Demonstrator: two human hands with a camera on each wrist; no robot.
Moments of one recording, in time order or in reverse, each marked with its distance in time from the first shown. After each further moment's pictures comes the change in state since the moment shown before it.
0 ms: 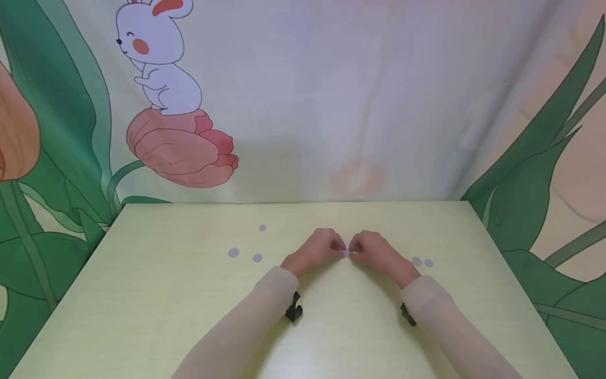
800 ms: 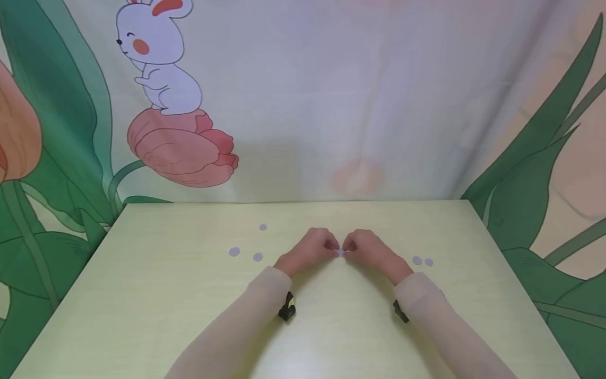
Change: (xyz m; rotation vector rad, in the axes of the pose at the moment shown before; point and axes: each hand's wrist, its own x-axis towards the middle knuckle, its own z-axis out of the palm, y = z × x) left_hand -0.008 -0.008 -0.008 0.016 0.000 -0.017; right_hand 0.007 -0.014 0.003 -0.004 -0.016 -0.009
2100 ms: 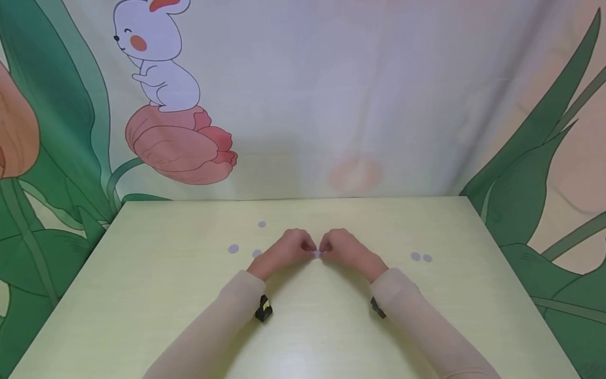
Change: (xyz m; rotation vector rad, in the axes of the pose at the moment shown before) left_hand -0.038 -0.022 -0.026 -0.017 -0.017 -0.078; right_hand 0.020 -0.040 0.022 0.042 -0.077 -0.014
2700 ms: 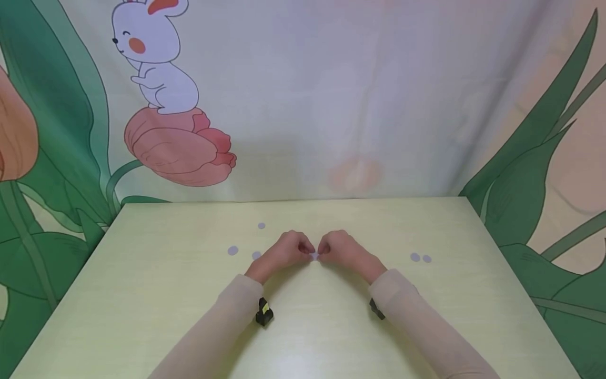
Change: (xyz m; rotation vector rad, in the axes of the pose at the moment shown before) left_hand -0.001 -0.006 0.001 -0.063 0.003 -0.023; right_hand 0.000 -0.003 0.001 0.033 -0.015 0.030
